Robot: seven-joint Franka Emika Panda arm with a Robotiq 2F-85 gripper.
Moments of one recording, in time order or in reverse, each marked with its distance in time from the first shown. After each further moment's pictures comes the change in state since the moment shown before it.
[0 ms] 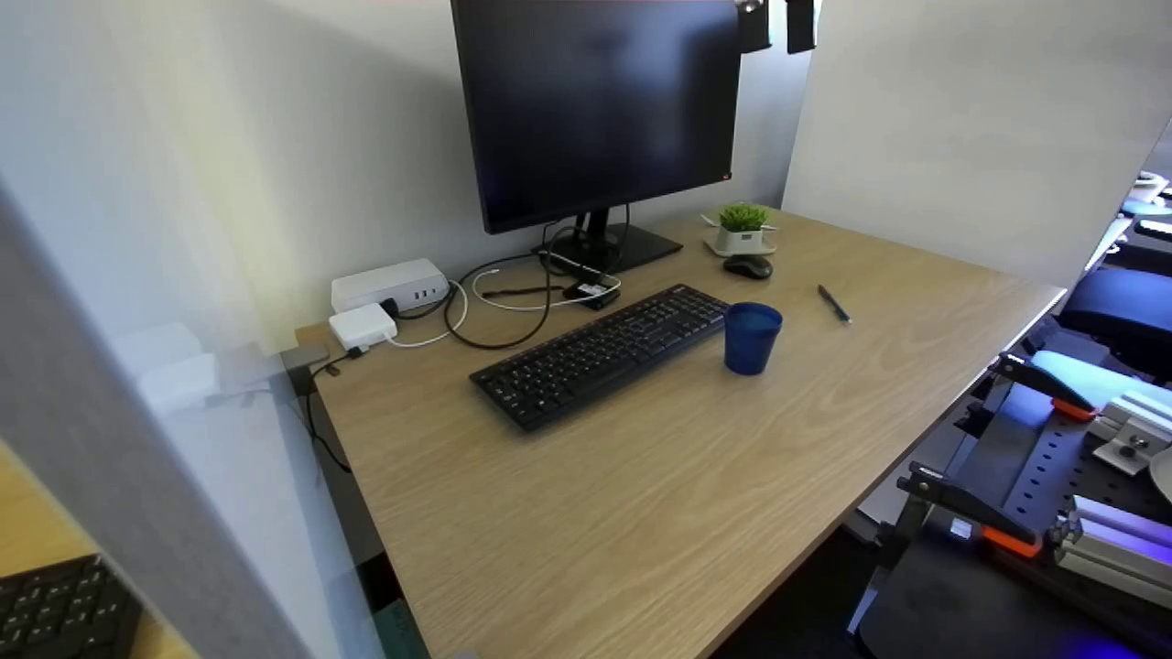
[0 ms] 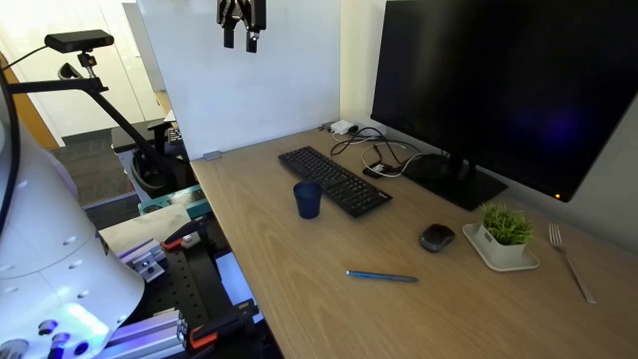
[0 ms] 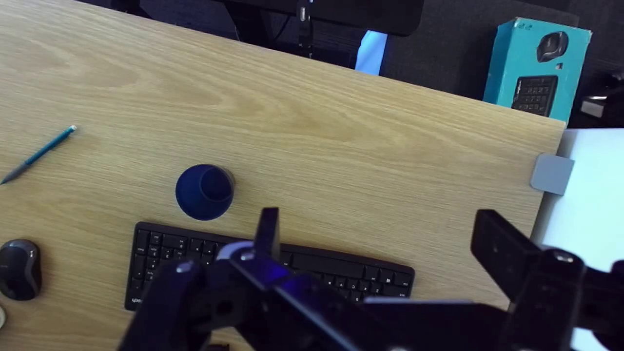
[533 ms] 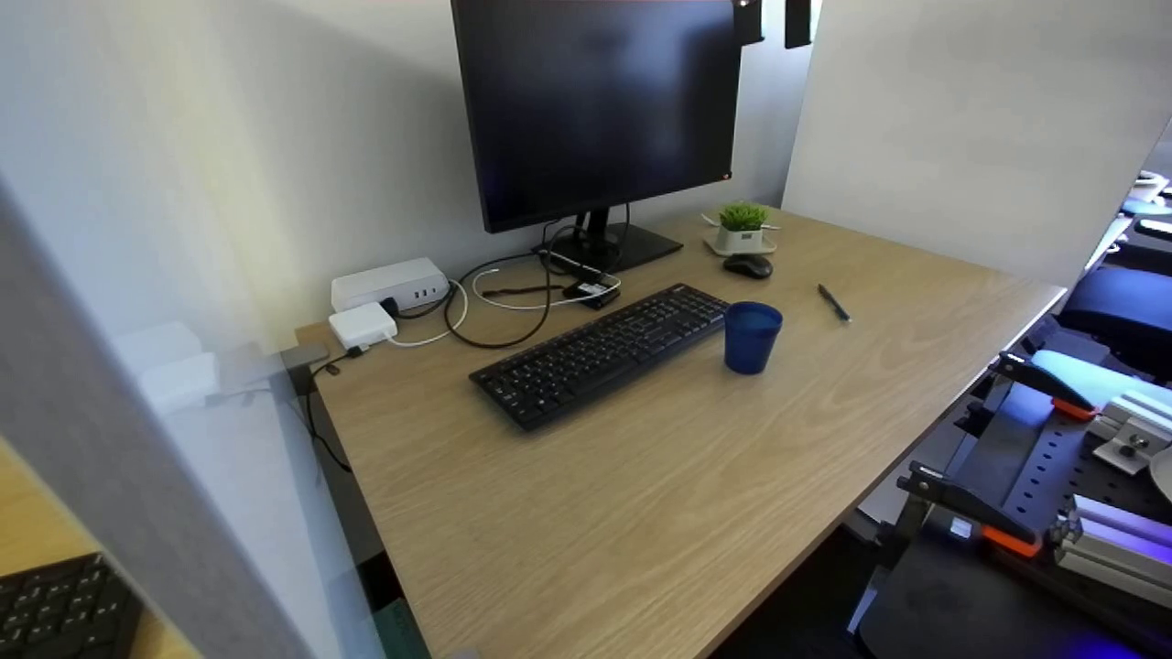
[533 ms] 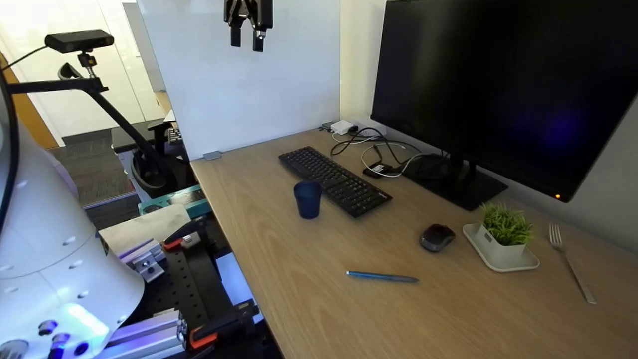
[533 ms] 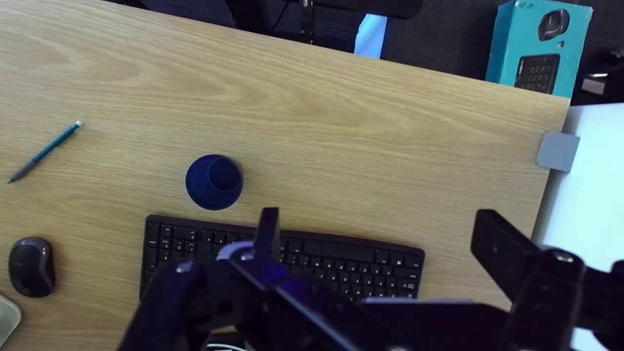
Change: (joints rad) arm -0.010 -0.003 -0.030 0.001 0.000 0.020 0.000
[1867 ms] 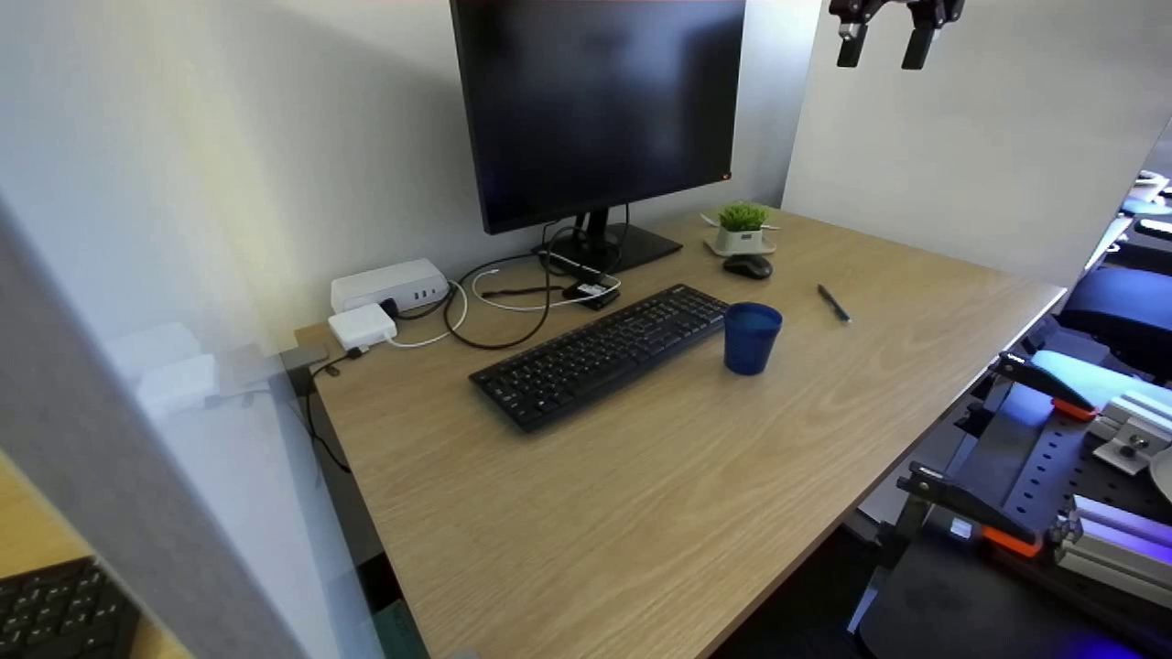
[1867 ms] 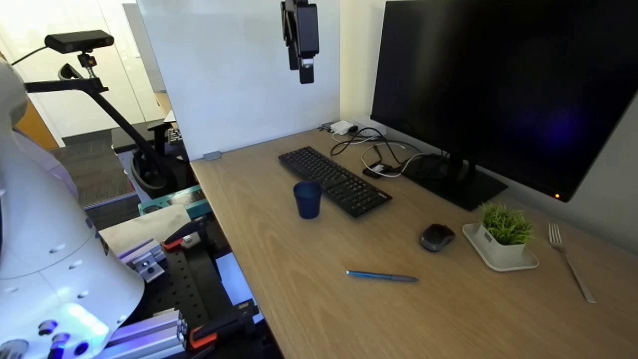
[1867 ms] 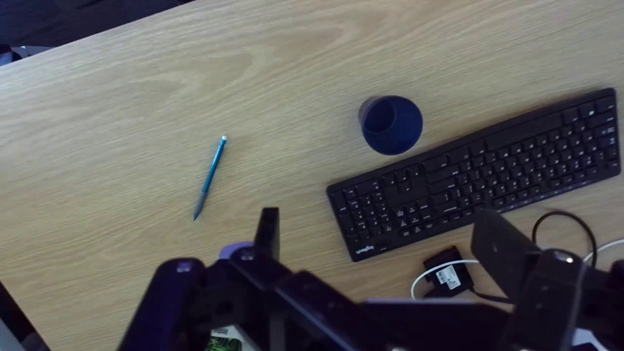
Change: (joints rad) arm -0.246 -0.262 -0.215 -0.348 -0.087 0.285 0.058
